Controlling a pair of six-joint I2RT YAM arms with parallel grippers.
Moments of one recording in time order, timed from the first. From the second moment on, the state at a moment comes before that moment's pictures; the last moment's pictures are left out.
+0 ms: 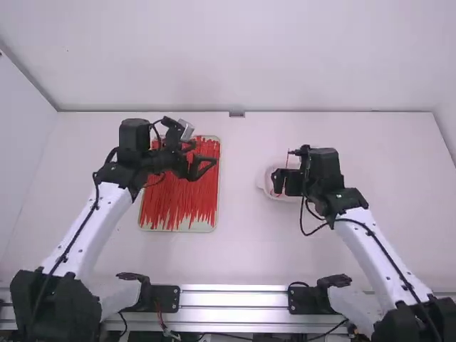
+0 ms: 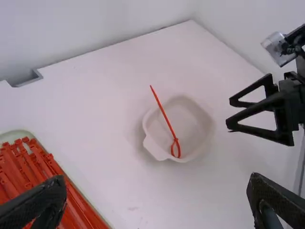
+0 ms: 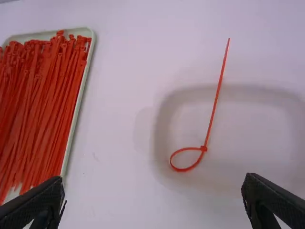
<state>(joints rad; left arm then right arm) -0.09 1.26 1.01 -0.36 0.79 0.12 0.25 1.15 0.79 -0.48 -0.17 0.24</state>
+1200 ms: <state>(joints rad) 0.00 0.71 0.50 -0.11 0.31 0.00 0.00 0.56 0.24 -0.11 -0.02 0.00</state>
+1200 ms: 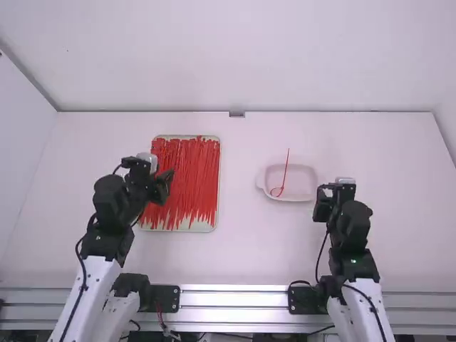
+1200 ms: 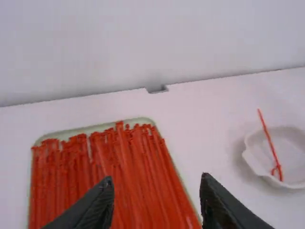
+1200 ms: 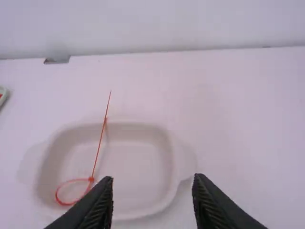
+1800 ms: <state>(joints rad) 0.00 0.33 0.13 -0.11 0.02 0.00 0.00 0.22 0.01 -0.10 -0.02 0.00</state>
